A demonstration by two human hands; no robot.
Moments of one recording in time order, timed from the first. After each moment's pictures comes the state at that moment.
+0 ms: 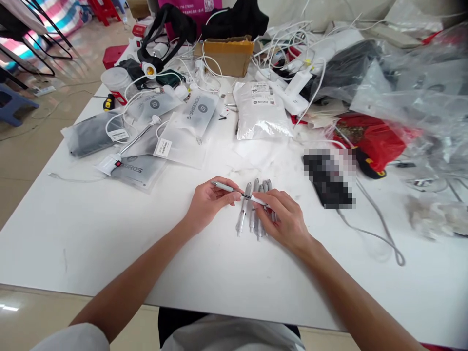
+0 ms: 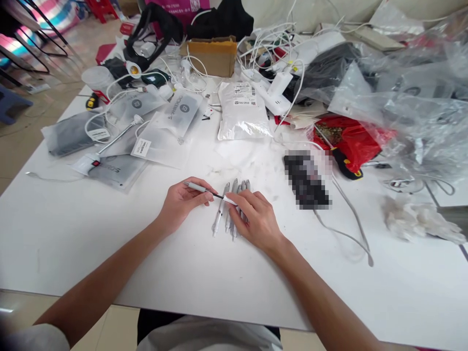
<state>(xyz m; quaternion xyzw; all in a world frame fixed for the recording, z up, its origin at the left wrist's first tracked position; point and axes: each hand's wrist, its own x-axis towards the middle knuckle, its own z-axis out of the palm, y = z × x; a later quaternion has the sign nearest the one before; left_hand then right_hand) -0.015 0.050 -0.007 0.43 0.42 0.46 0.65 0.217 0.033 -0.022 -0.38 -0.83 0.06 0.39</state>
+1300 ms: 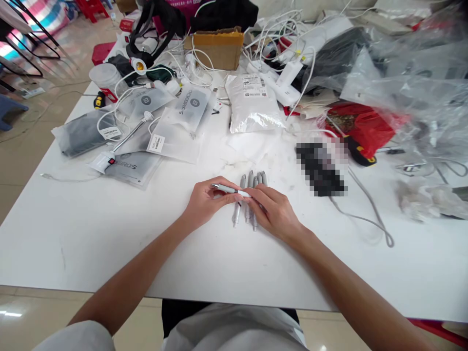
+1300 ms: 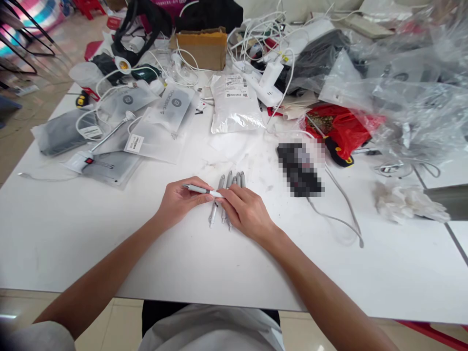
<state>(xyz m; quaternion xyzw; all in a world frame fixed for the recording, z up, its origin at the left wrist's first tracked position) -0.012 0.041 -0.007 0.52 0.42 0.44 0.60 0.213 0.026 -0.018 -0.39 -0.85 0.12 0.34</state>
